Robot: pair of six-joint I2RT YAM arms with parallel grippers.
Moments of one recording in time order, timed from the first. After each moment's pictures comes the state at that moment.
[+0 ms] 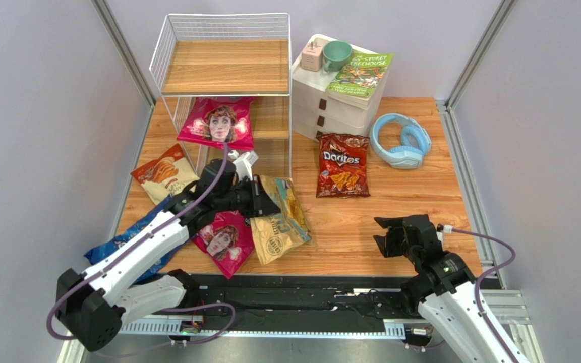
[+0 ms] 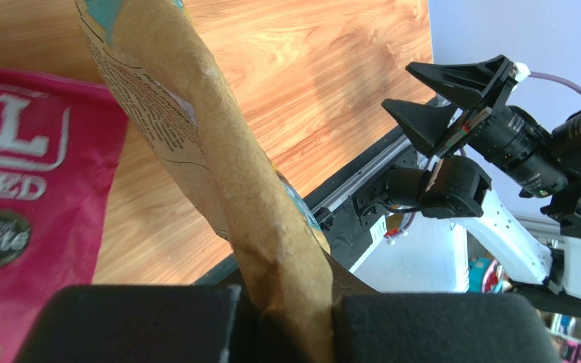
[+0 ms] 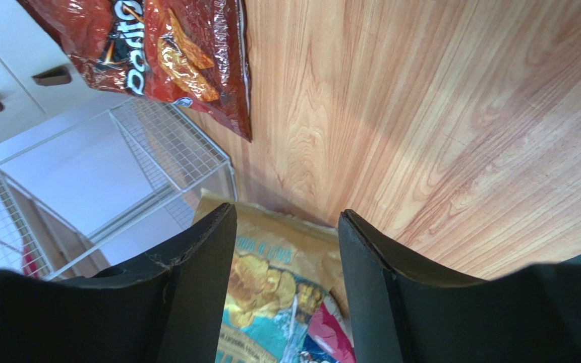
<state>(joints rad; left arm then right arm) -0.62 1.05 0.82 -0.37 0.40 -0.73 0.42 0.37 0.39 -0.77 0.18 1.80</state>
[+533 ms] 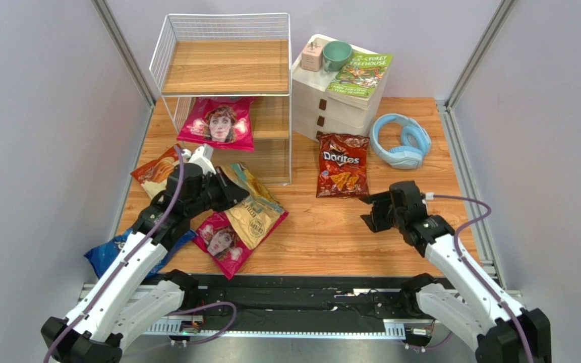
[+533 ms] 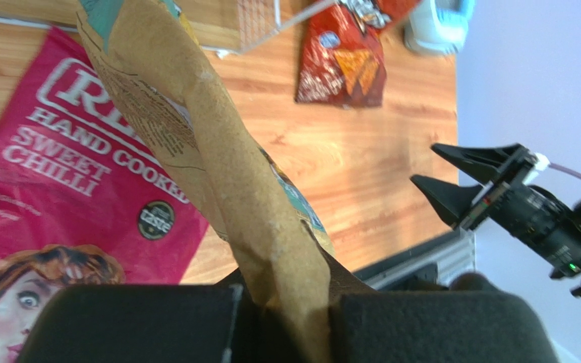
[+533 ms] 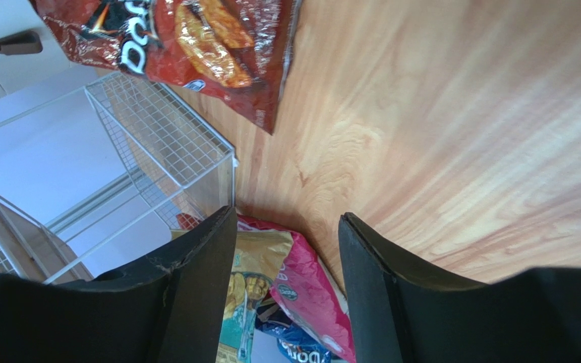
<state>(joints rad) -0.45 0.81 0.82 -0.51 0.17 -0.77 0.37 0.83 0.54 -0.51 0.06 1.67</state>
